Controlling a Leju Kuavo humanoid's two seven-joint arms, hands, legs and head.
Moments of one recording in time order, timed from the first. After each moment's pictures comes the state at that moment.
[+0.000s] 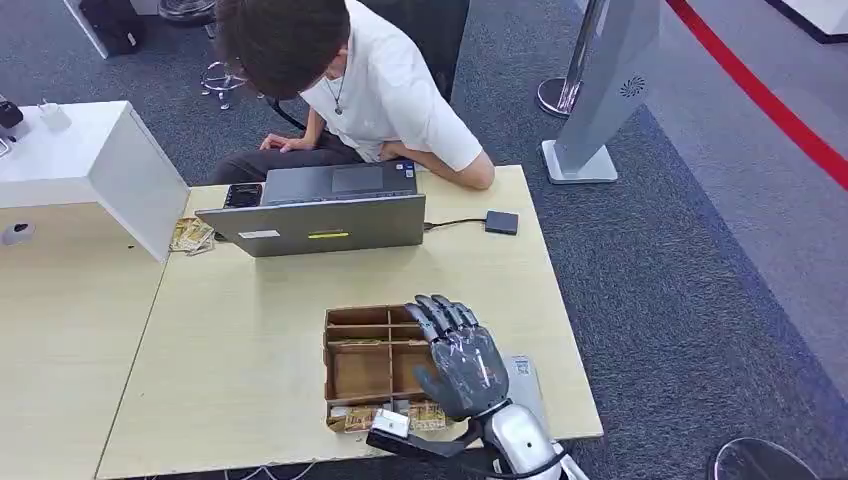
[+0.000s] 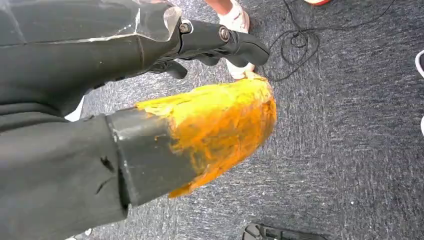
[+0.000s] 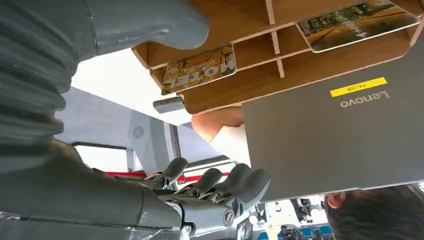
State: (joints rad) left arm -0.09 -0.25 1.10 -0.24 -1.28 0.38 -0.16; right arm -0.03 0.01 0.58 -1.45 1.34 -0.57 -0.04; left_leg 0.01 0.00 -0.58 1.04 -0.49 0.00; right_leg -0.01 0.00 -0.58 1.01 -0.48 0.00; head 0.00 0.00
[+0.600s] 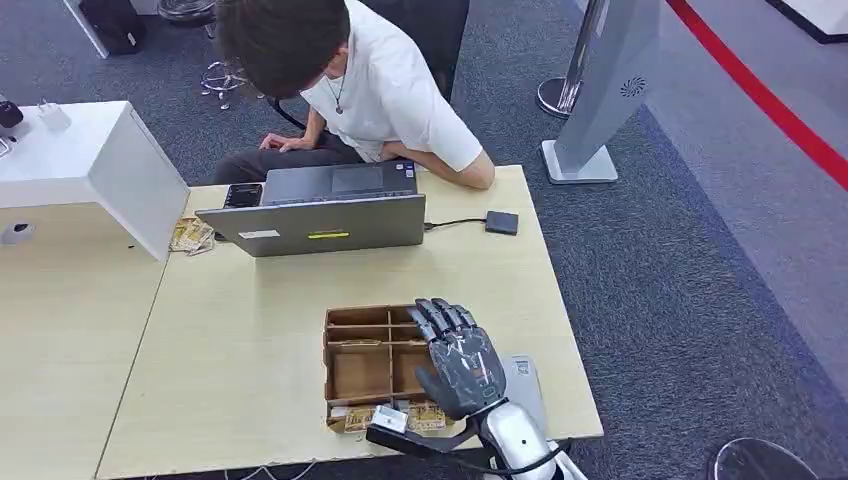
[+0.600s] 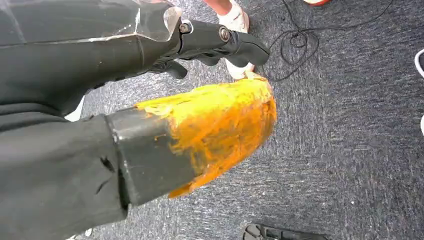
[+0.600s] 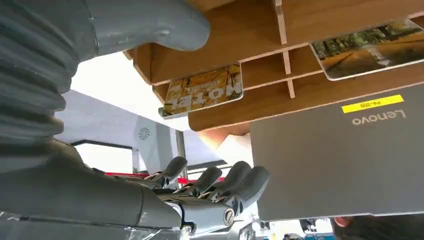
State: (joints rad) left arm -0.09 -0.25 1.09 -0.24 -1.28 0.38 -0.15; right arm -0.05 0.02 0.58 -1.39 1.35 -0.57 -0.02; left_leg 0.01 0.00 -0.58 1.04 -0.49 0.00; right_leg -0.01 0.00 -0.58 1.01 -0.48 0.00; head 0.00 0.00
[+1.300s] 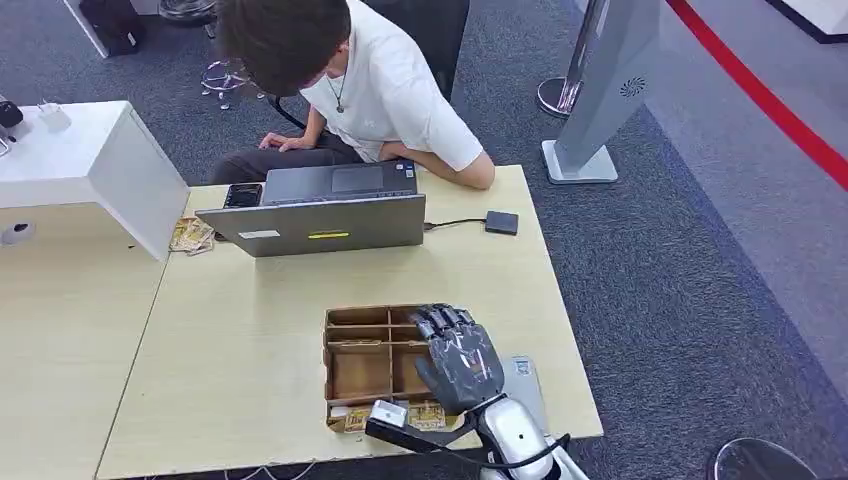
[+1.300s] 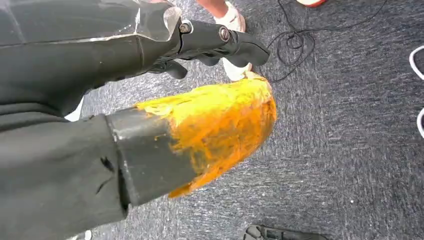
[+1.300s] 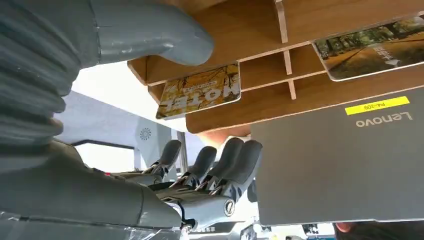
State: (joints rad) left arm -0.09 -0.25 1.08 -0.24 -1.29 0.38 -0.15; right arm -0.07 0.03 0.57 -1.36 1.36 -0.57 -0.02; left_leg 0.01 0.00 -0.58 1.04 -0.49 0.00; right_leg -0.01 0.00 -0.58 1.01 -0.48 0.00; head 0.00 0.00
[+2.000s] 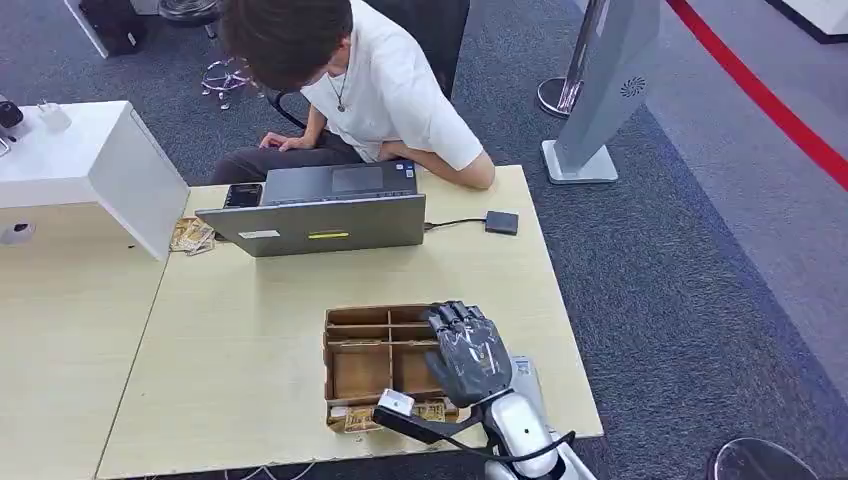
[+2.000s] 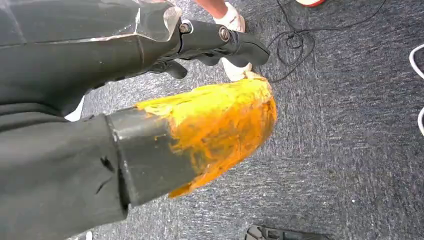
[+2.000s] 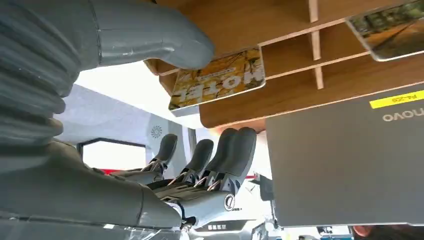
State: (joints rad) left arm -0.08 -0.25 1.07 -0.24 -1.30 0.37 -0.15; right arm -0.08 0.03 0.54 -1.36 1.37 -0.57 0.00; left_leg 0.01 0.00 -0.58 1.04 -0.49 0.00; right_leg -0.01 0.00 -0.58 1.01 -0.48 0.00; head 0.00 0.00
